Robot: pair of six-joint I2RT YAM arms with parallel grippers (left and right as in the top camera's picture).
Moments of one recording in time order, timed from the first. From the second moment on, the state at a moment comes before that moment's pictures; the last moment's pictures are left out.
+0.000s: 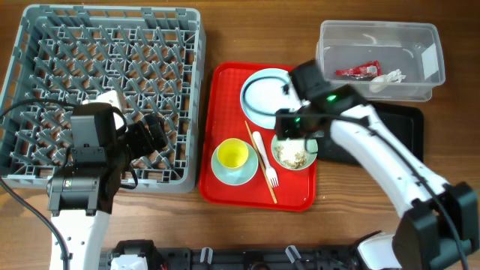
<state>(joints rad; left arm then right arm) 0.00 0.96 0.94 -0.84 0.07 -0.36 0.46 1.61 1.18 -0.87 -0.15 0.38</state>
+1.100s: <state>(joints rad) 0.00 0.96 0.94 -0.84 0.07 -0.36 0.58 1.77 1.24 -0.87 -0.03 0.55</state>
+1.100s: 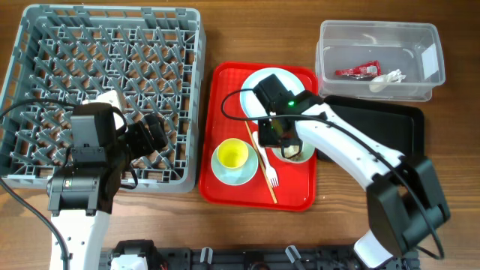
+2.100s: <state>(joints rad) 0.00 0.96 0.94 -0.84 0.07 -0.36 -0.02 1.57 1.16 -0.79 -0.55 0.24</state>
